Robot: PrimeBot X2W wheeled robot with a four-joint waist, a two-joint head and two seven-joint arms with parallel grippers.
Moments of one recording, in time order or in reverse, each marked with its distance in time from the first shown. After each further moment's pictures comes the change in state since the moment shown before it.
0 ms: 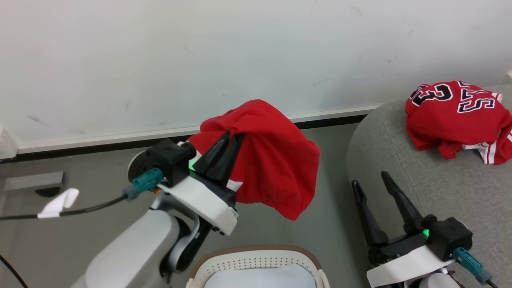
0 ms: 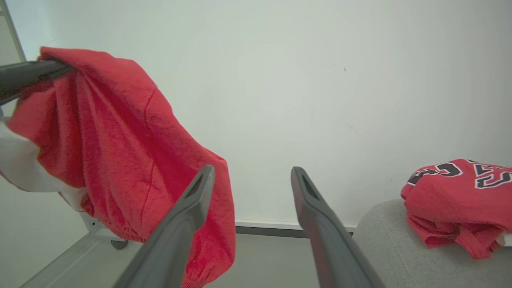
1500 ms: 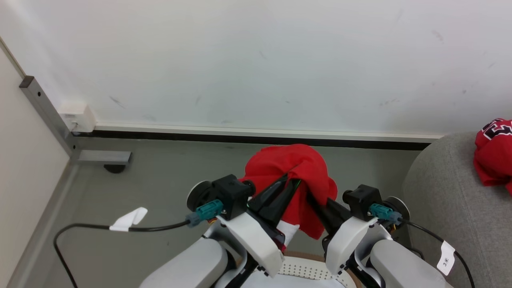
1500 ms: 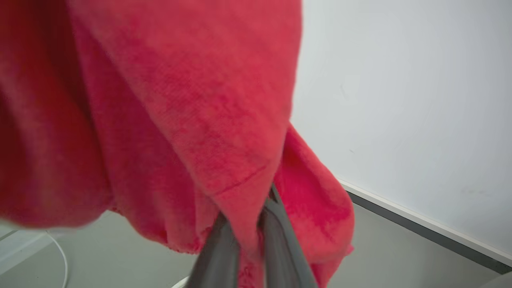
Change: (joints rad) left arm 0.023 -0.132 -0.164 0.079 0.010 -0.067 -0.025; right arm -0.414 -0.025 0.559 0.518 0.275 0.000 0.067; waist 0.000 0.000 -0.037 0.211
